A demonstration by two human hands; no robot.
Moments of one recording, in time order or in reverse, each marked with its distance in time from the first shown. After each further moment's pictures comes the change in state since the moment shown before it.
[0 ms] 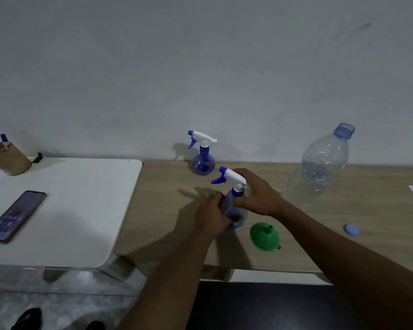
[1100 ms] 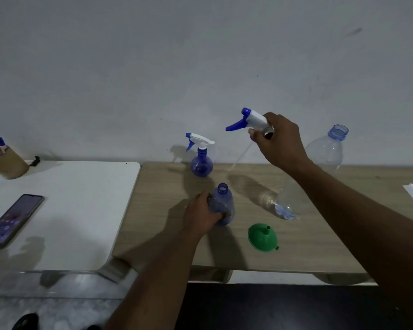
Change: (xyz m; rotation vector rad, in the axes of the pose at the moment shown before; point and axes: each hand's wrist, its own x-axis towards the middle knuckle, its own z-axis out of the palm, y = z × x) left_hand 0.003 -0.013 -0.021 -0.031 0.036 -0.028; right_hand 0.038 -0.054 -0.092 -0.289 0.552 -0.062
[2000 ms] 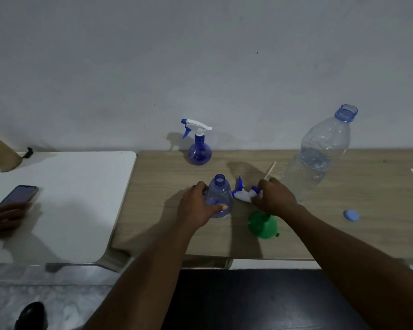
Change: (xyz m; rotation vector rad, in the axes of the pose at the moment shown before) left_hand 0.000 -0.017 0.001 -0.001 0.006 0.074; right_hand -0.113 0.097 0.088 -0.394 -0.705 0.328
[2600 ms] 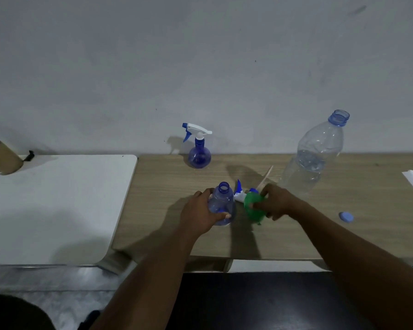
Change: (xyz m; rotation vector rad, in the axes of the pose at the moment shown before) left_hand -0.015 0.005 -0.001 0.057 -0.084 0.076; right_hand -0.025 -0.002 -0.031 0.448 -0.265 0.131
